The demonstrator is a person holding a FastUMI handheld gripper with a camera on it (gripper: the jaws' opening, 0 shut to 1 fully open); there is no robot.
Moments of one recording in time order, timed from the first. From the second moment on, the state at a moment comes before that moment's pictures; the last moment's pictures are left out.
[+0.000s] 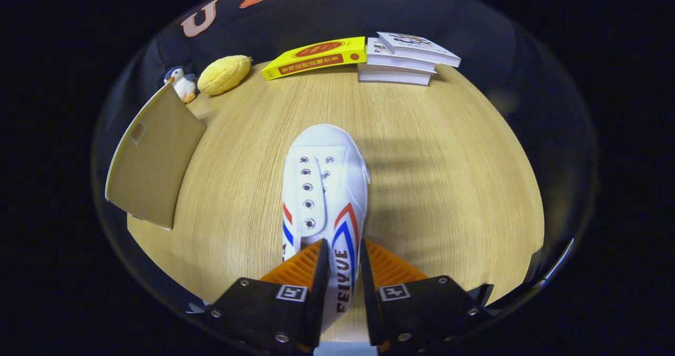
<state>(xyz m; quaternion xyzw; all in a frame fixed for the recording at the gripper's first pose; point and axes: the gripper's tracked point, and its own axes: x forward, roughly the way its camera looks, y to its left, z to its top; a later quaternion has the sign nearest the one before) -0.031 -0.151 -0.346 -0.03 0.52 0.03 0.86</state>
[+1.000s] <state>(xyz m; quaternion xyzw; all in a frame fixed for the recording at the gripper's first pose) 0.017 -0.042 -0.197 0.15 0.38 0.05 0.91</state>
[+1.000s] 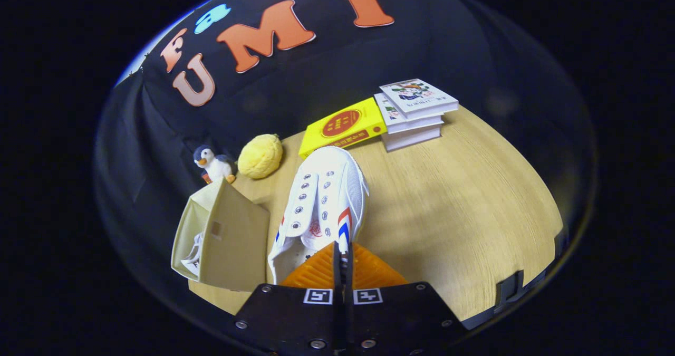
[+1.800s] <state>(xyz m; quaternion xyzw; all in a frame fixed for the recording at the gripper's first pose) 0.028 0.188 -0.161 0.08 0.39 0.10 0.91</state>
